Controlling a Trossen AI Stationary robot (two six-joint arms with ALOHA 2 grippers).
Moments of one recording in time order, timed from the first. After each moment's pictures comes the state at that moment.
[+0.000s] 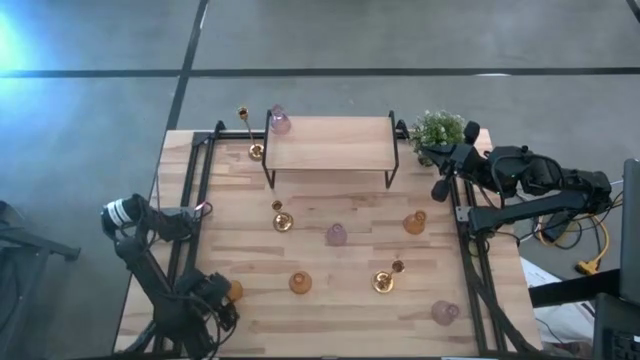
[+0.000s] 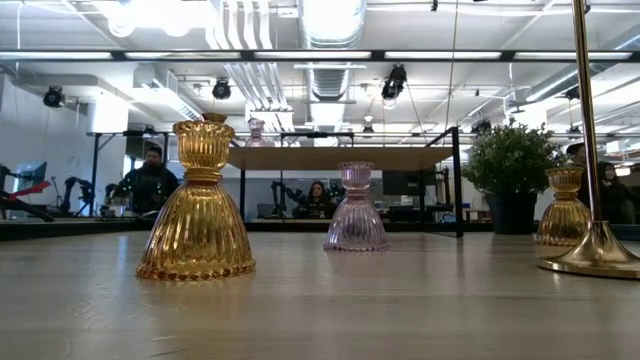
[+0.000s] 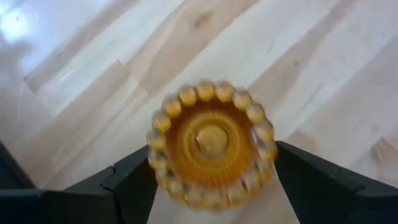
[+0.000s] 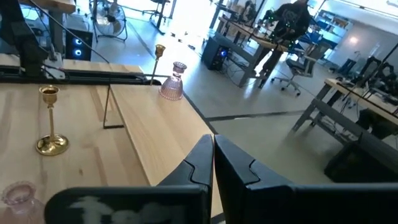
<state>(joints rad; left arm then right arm) -1.12 1.68 1.06 -1.08 -0.38 -1.98 0.05 0.68 0.99 -0.57 0.63 -0.16</state>
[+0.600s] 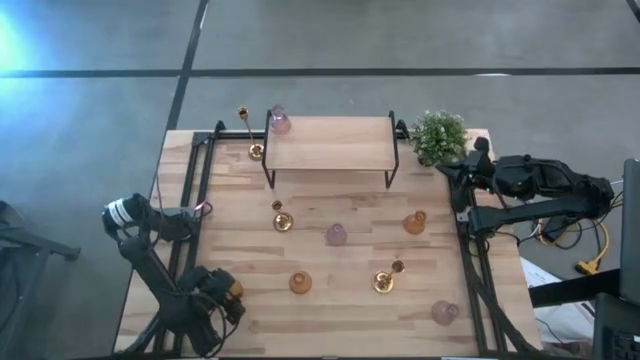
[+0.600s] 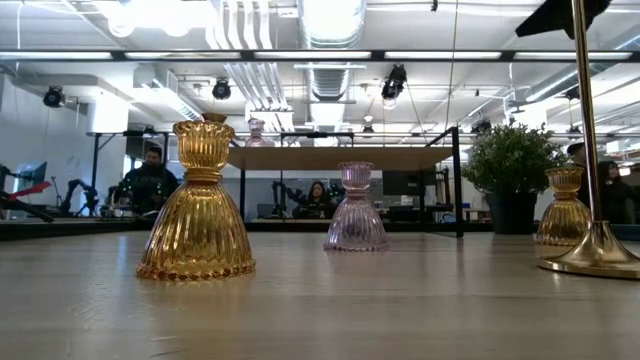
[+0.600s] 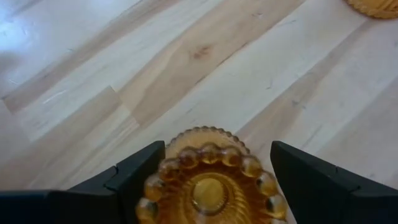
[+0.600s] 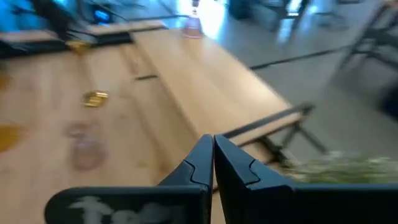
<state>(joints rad) -1.09 1.68 1.00 -1.02 -0.47 -2.02 0.05 0.48 0.91 -0.89 0.50 0.17</state>
